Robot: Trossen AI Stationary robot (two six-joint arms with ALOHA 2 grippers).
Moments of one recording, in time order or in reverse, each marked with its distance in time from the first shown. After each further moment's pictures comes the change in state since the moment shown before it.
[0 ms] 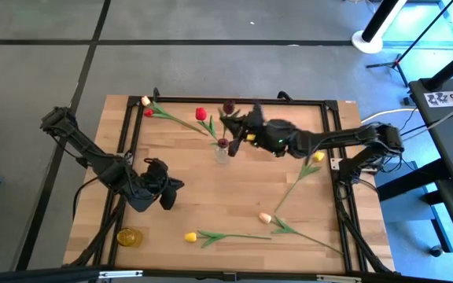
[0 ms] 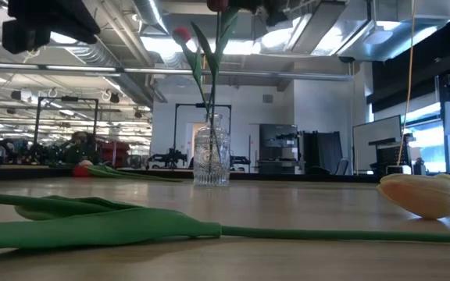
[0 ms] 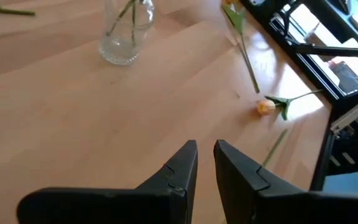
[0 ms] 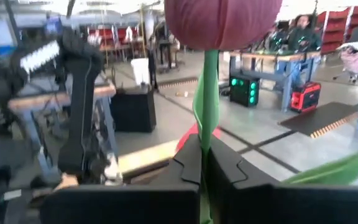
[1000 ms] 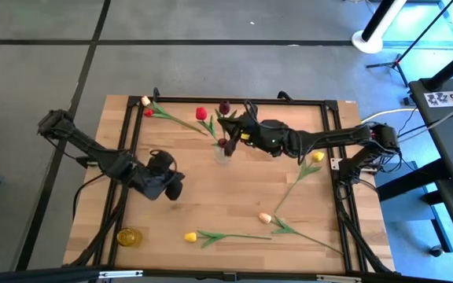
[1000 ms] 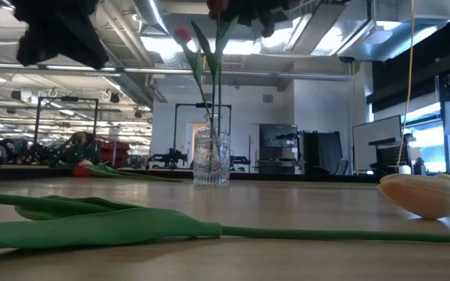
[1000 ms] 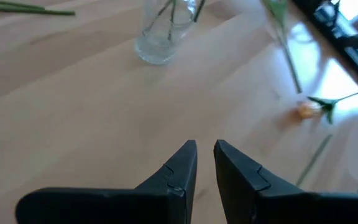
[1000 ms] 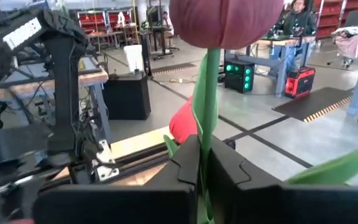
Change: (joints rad) left arm 0.161 0.000 -0.005 -0.067 0.115 0.079; right arm -0.007 0.034 0.012 -0.042 0.004 0.035
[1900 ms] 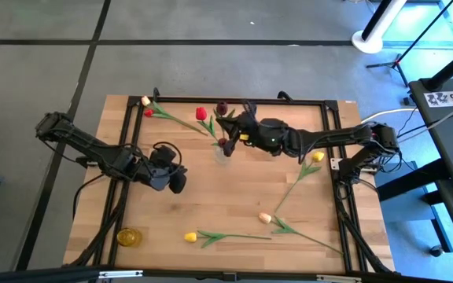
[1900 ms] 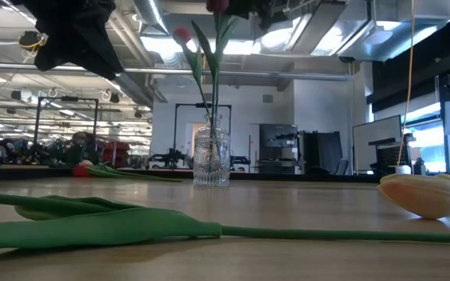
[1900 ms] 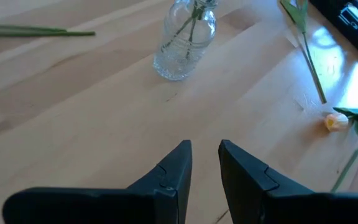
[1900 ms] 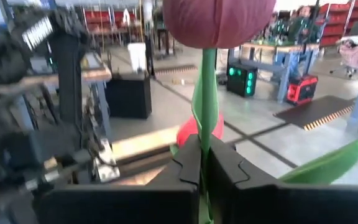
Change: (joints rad) left arm 0.105 0.000 0.000 0.004 0.023 0.081; right arm 0.000 0.004 0.047 -0.047 -0.008 -0.046
